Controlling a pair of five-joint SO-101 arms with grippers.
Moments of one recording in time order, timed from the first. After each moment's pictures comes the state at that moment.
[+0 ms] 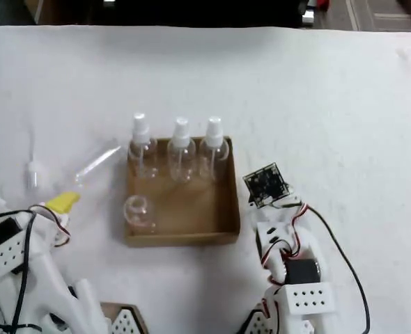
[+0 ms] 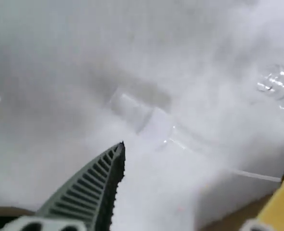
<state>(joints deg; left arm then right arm) -43.3 -45.8 67.1 66.9 31.2 -8.2 -81.6 95.4 24.3 26.2</state>
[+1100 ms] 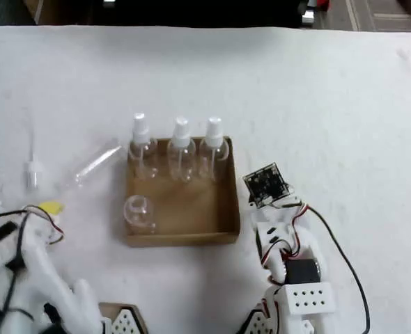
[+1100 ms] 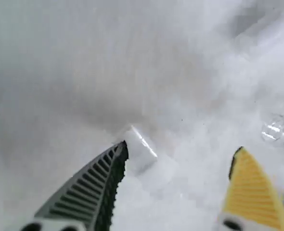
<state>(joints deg) -46.1 -33.8 70.0 48.0 28.4 -8.2 -81.6 95.4 24.3 26.2</state>
